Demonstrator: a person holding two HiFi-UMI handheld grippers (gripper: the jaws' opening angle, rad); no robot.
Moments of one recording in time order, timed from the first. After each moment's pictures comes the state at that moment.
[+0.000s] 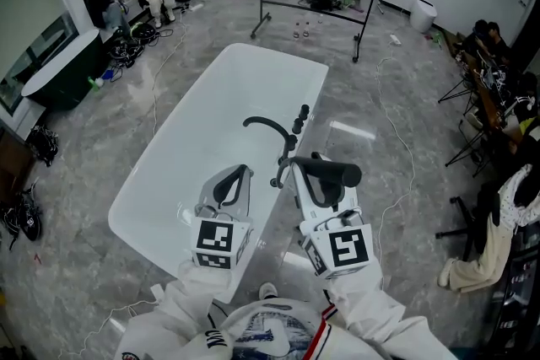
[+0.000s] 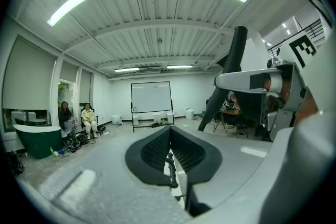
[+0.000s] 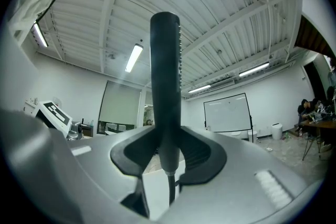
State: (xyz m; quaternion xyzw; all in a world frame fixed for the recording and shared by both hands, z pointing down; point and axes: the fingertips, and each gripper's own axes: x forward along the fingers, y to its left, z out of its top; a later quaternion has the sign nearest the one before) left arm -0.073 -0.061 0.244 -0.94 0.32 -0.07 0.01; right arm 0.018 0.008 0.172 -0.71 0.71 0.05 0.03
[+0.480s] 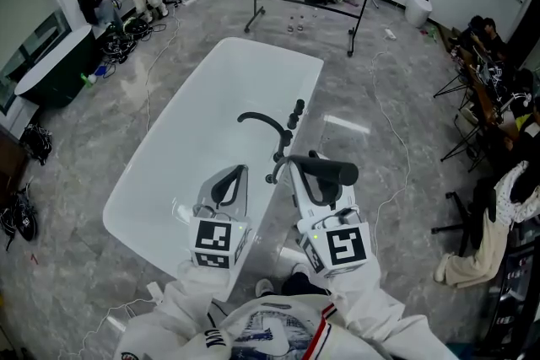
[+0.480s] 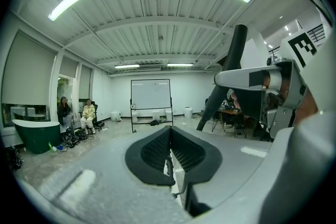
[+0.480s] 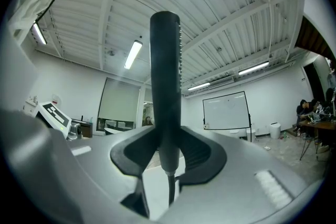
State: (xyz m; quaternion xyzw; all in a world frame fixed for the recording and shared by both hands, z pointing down) left arm -0.068 -0.064 0.264 -0.95 0.31 -0.07 -0.01; right arm 0.022 0.002 0.184 -0.71 0.70 0.05 0.02
